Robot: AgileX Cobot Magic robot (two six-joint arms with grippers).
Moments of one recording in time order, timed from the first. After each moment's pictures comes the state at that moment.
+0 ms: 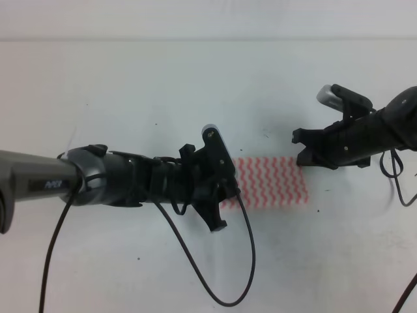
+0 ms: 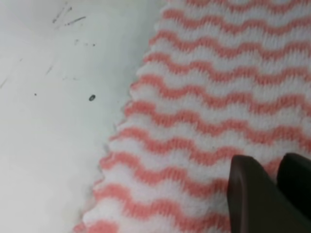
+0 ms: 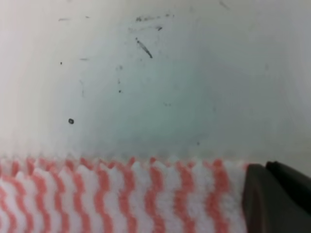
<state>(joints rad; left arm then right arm) -0.55 2.02 -1.12 -1.70 0.42 2.50 0.18 2.04 -1.31 0.90 0.53 -0.41</state>
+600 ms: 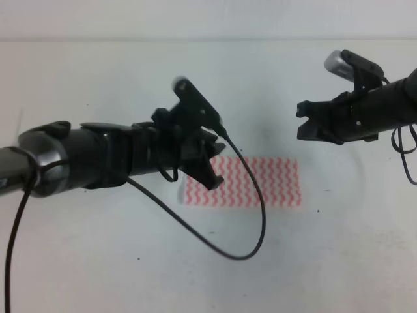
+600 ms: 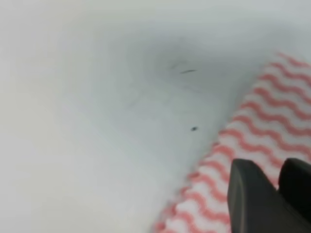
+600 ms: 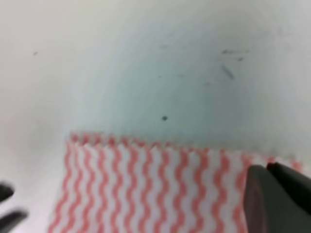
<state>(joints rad) -0.55 1.85 -1.11 -1.70 0.31 2.29 0.20 1.89 -1.31 0.79 0.59 -0.33</state>
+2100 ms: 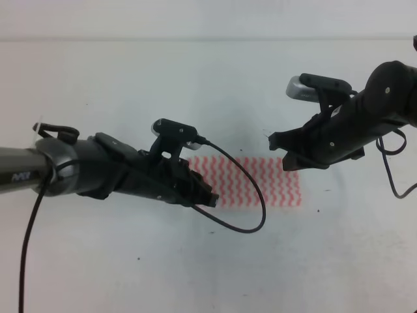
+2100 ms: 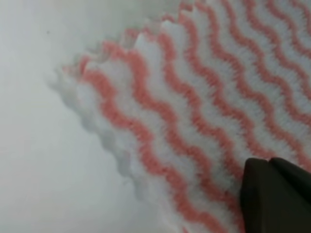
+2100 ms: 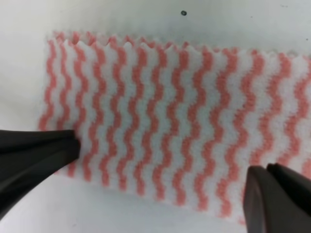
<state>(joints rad) -0.49 1.91 -1.11 -1.14 0.47 1.28 0.35 1.82 -1.31 0.43 0.69 0.00</state>
